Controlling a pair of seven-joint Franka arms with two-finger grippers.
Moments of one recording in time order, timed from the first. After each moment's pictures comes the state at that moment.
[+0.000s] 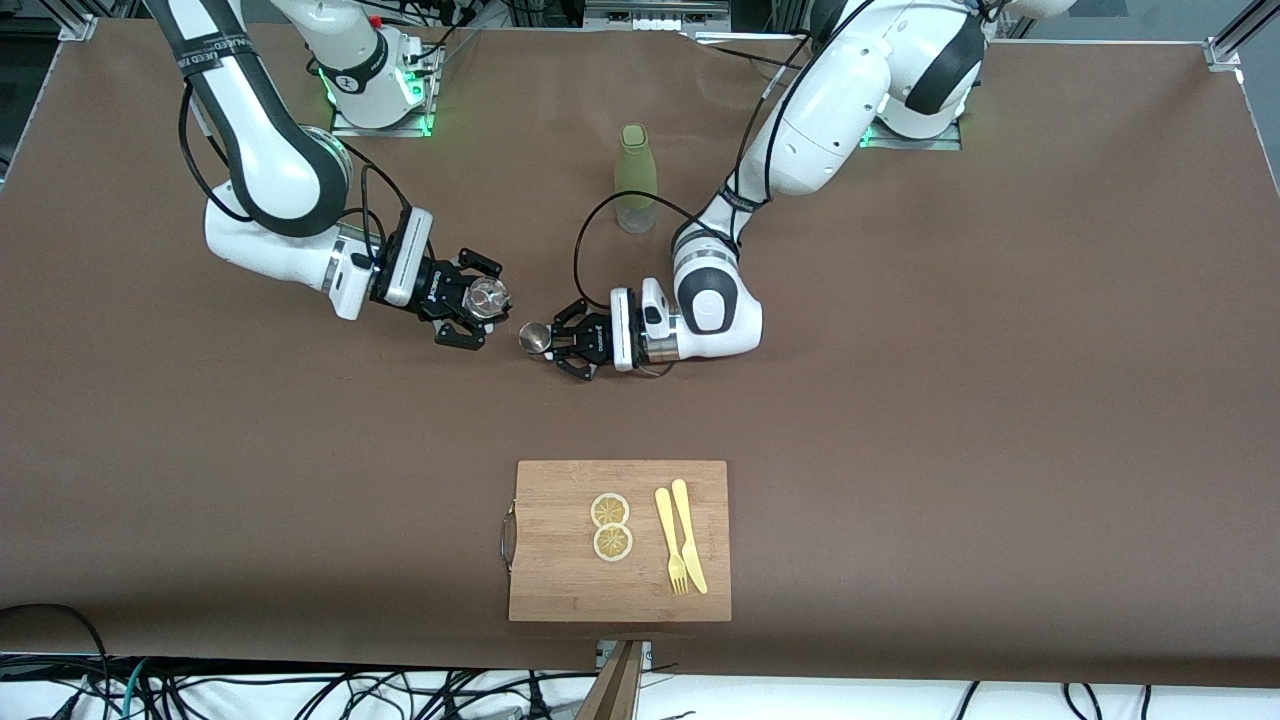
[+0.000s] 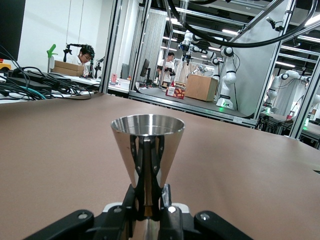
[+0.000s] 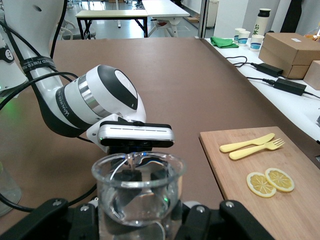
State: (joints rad) left arm -0.69 1.09 -0.06 -1.36 -2.17 2.17 2.39; right arm -0.13 0.21 0.48 -2.18 1.39 2.34 -2.21
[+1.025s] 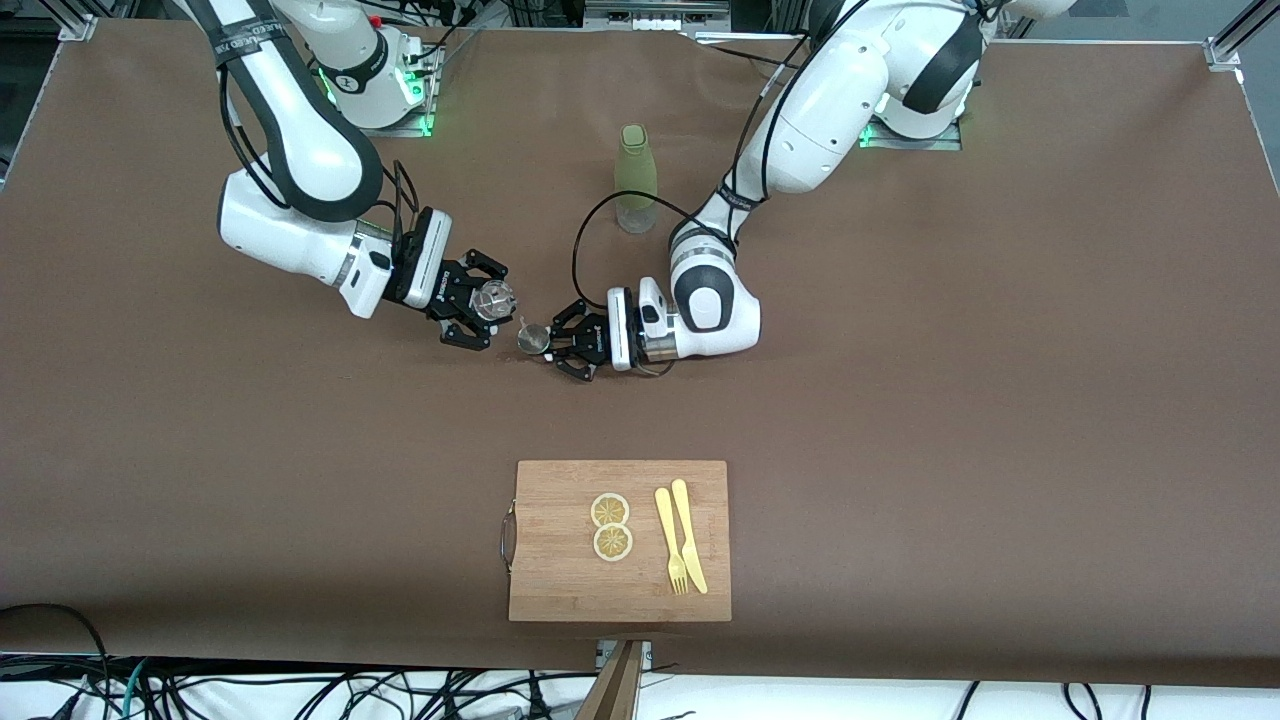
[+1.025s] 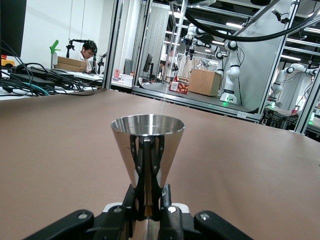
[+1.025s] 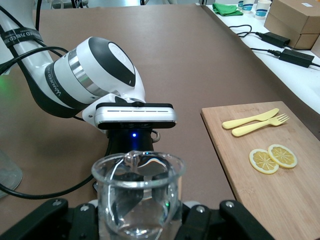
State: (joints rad) left arm -0.70 1.09 -0.06 -1.35 -2.17 2.21 2.39; right arm -0.10 0.21 0.50 -2.18 1.27 2.45 -2.08
